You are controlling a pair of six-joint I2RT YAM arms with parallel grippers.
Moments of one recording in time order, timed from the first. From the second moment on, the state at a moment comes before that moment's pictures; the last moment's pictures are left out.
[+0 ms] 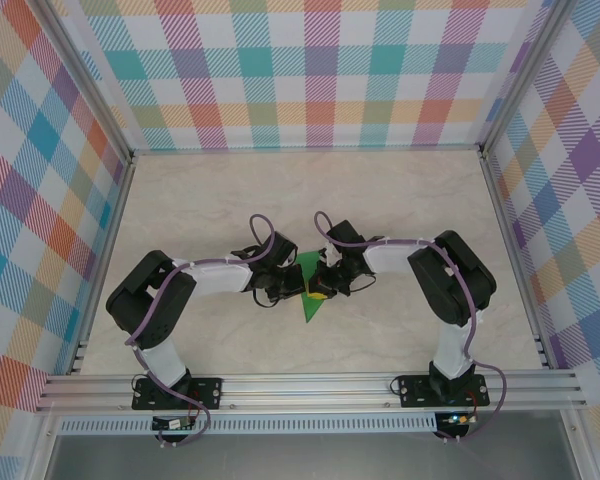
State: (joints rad) left arm -0.71 1.73 0.88 -0.21 0.28 -0.93; right arm 0.63 1.87 0.98 -0.31 -0.66 0.78
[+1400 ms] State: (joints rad) left arm -0.74 1.70 0.94 -0.24 0.32 -0.89; right arm 0.62 1.79 0.88 -0.26 -0.57 0.72
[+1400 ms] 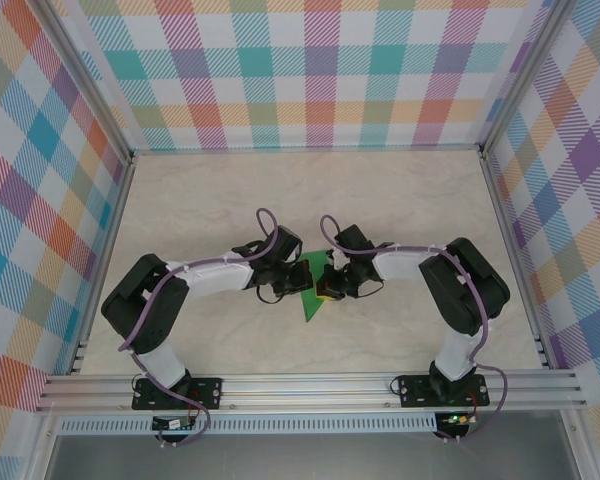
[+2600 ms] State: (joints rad) left arm -0.76 1.79 0.99 -0.34 0.25 -0.89; right arm 0.46 1.71 0.76 -0.10 -0.50 0.68
